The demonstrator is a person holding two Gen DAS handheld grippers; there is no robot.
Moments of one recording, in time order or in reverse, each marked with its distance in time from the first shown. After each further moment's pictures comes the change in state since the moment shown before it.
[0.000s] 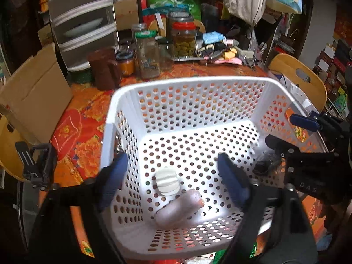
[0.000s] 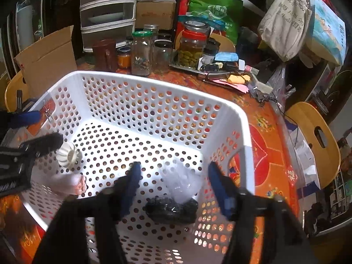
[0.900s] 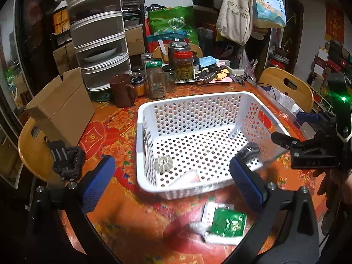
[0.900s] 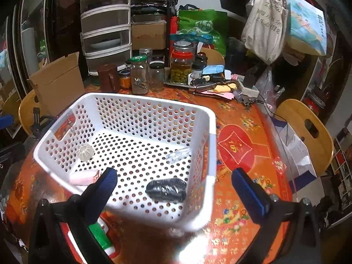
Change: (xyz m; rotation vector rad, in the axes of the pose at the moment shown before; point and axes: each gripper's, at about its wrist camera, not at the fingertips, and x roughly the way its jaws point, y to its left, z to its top) left arm -0.138 0.001 -0.046 0.034 -0.144 0.027; right arm -0.079 -0.026 -0.033 0.085 -0.109 0.035
